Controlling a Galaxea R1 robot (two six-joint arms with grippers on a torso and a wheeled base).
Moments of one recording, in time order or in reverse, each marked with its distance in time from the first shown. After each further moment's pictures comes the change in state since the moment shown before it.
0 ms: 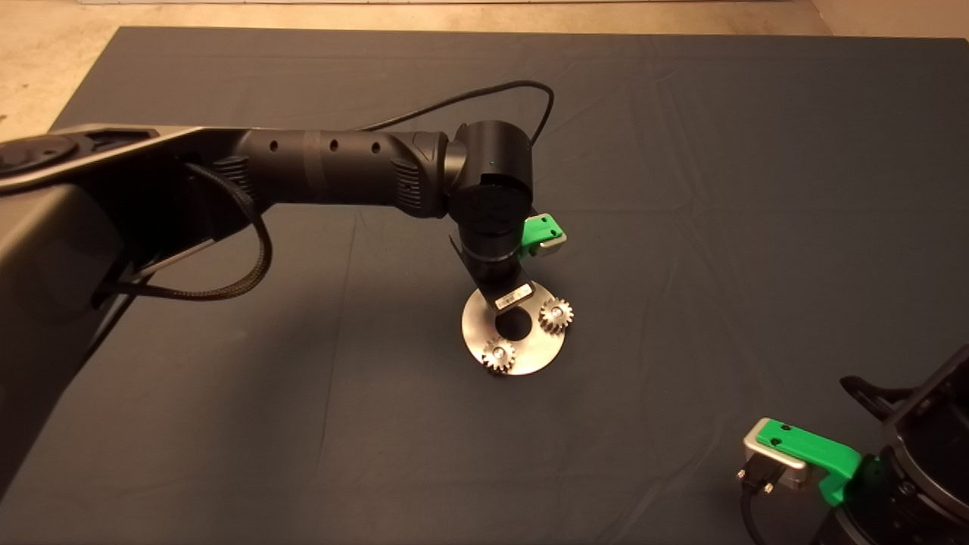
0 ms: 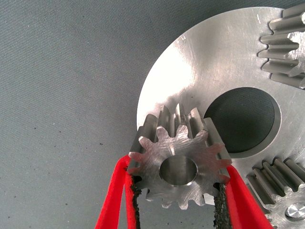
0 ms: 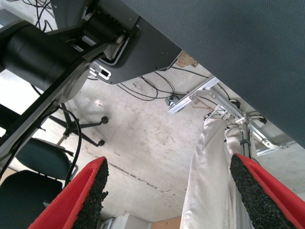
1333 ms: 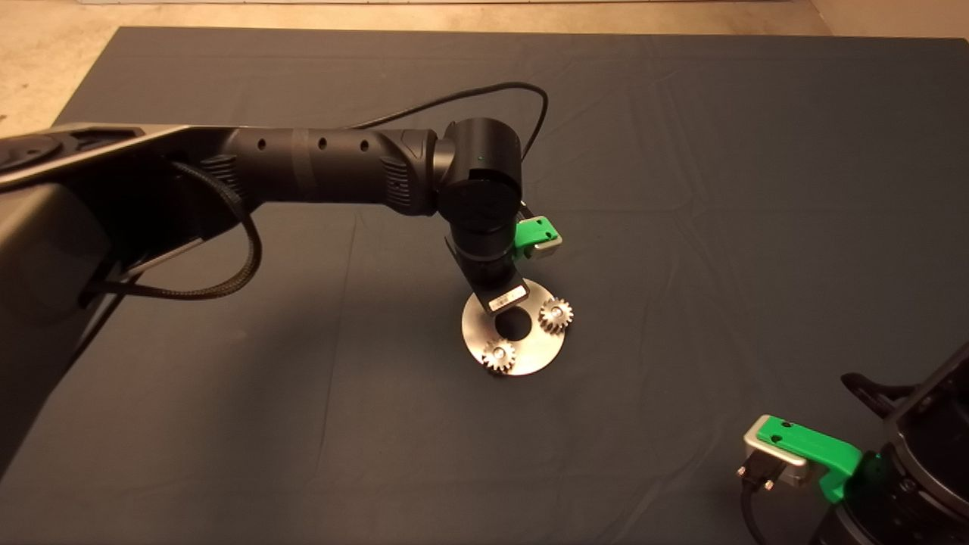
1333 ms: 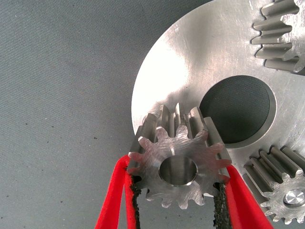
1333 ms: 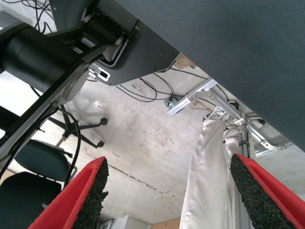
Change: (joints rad) left arm -0.003 -0.022 0.009 -0.041 -0.016 0.026; right arm 0.009 0.000 0.000 0.000 0.000 0.000
